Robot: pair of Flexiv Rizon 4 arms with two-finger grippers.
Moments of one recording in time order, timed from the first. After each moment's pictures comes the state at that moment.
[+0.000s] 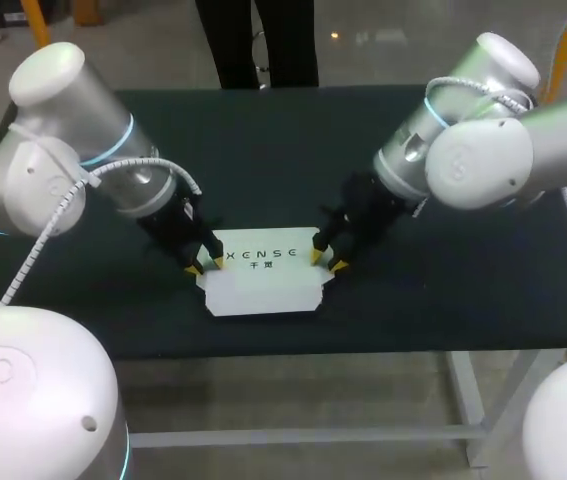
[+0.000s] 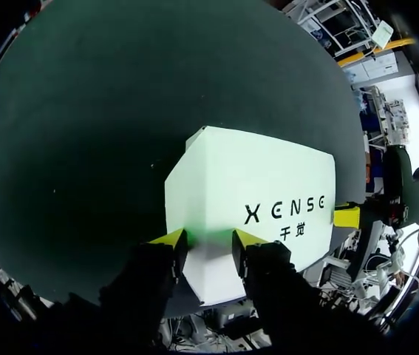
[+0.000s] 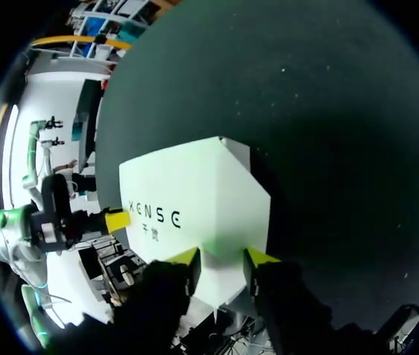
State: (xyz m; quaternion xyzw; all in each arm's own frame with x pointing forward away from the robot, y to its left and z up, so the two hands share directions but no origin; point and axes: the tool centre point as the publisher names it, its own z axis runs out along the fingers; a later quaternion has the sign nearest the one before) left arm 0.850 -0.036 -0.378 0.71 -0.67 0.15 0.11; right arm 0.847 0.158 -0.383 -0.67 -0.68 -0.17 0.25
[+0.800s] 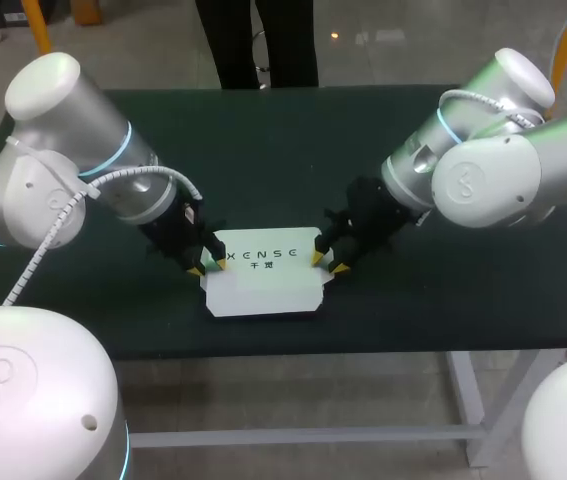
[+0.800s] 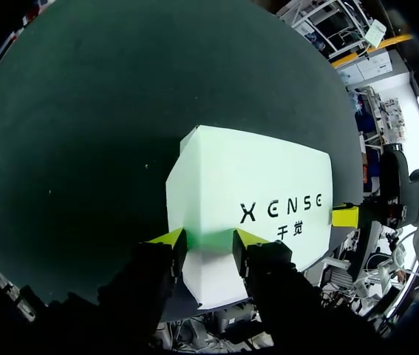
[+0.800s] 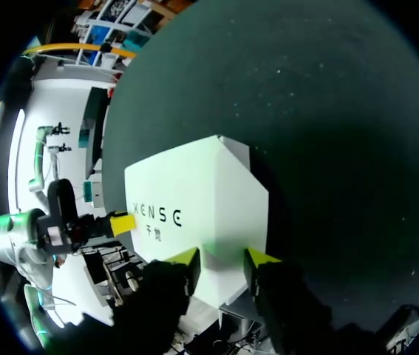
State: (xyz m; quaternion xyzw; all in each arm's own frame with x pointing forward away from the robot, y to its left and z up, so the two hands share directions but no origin) left arm 0.848 -0.040 -0.380 0.71 -0.68 0.17 0.10; right arm 0.845 0.157 -0.384 -0.68 -0.67 -0.20 0.24
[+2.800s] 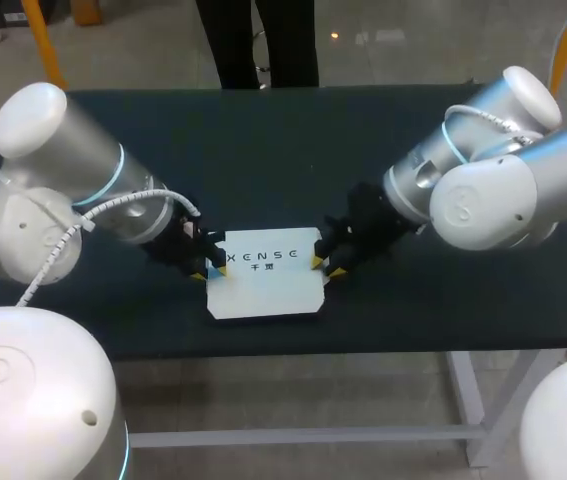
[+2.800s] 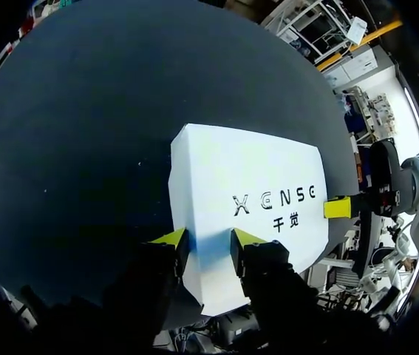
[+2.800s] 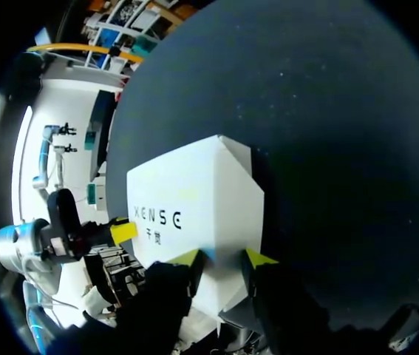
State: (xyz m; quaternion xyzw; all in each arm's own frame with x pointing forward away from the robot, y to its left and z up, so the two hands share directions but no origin) left arm 0.840 -0.044 -0.382 0.69 -0.69 0.22 0.07; right arm 0.845 0.160 -0.392 -0.67 -0.67 -0.23 0.23
